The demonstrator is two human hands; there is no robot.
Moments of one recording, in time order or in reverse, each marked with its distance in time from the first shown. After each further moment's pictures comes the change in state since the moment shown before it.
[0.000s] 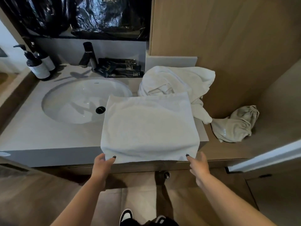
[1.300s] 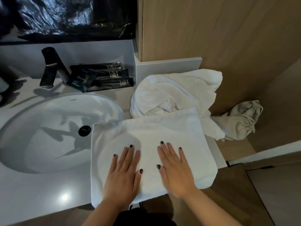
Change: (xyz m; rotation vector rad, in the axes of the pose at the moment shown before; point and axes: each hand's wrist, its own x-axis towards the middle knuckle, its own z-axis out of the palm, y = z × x) left_hand 0.062 0.081 0.054 1.274 -0.173 1.028; right_hand 0.026 -0.064 0.115 -1.220 -0.088 -0.964
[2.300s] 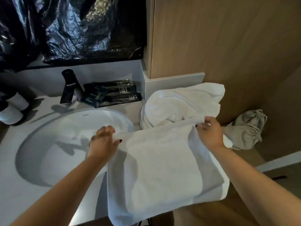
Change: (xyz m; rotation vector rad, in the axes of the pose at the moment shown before) left_hand 0.095 -0.111 -0.085 -0.075 0.209 -0.350; right_hand 0.102 0.074 -0.101 0.780 0.531 0.599
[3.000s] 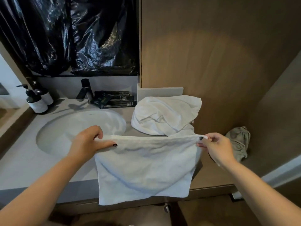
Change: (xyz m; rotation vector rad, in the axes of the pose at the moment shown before) left_hand -0.150 0.053 -0.087 -0.285 0.371 0.250; right_hand -0.077 0.029 -0.161 0.198 -0.169 -0.068
